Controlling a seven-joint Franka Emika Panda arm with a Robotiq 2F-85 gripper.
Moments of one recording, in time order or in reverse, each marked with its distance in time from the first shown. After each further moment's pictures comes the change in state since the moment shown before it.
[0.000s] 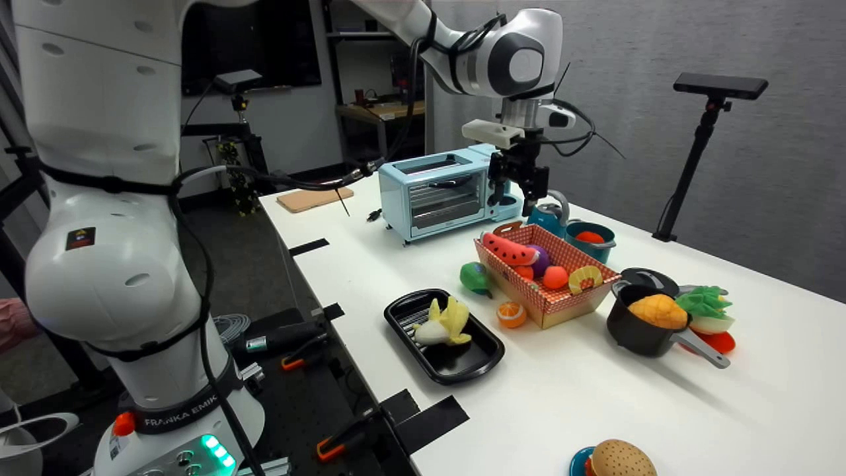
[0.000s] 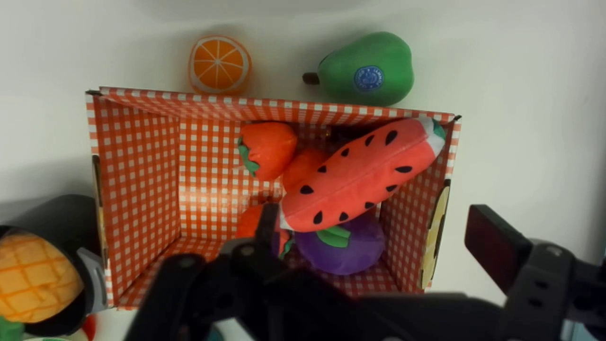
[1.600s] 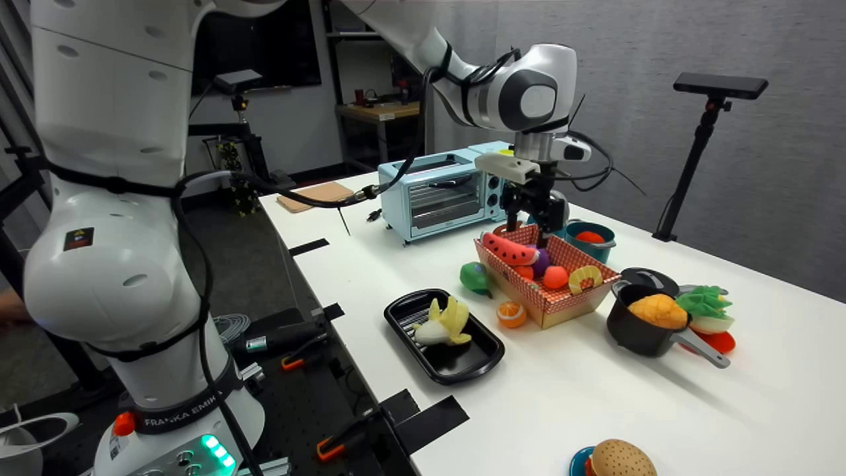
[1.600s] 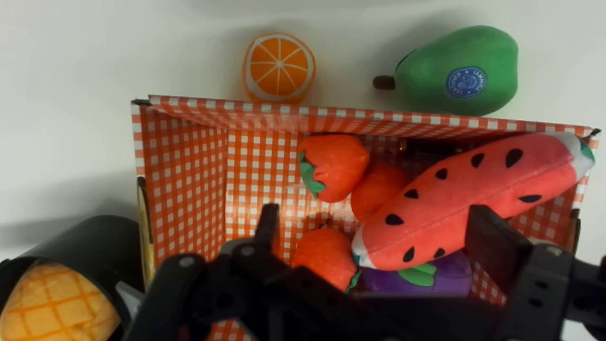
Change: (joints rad) arm -0.012 0.045 -0.062 -0.067 -0.024 0.101 -0.049
